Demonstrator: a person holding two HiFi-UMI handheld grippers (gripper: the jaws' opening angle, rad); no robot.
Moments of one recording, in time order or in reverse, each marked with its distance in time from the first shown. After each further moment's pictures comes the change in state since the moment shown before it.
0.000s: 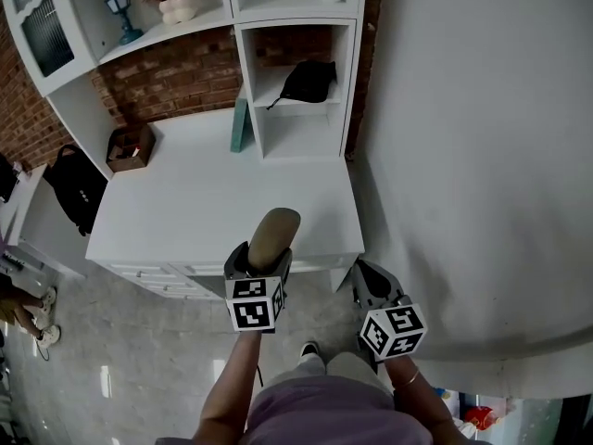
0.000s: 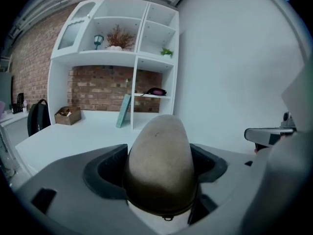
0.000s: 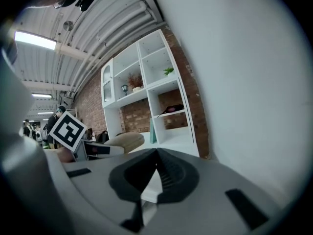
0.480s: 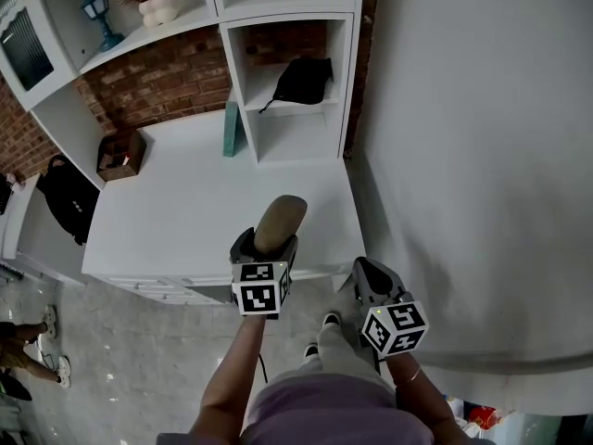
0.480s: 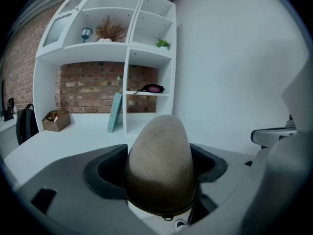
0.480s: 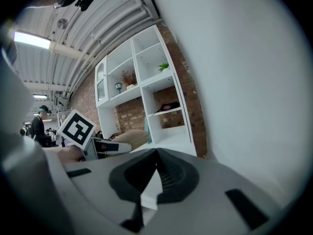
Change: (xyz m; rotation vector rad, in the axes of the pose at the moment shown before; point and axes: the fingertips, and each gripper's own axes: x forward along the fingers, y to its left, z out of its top) left arm 0.072 0.001 0.022 0.056 0.022 -0.045; right arm 0.039 -0.025 0.002 0.024 0.015 -0.030
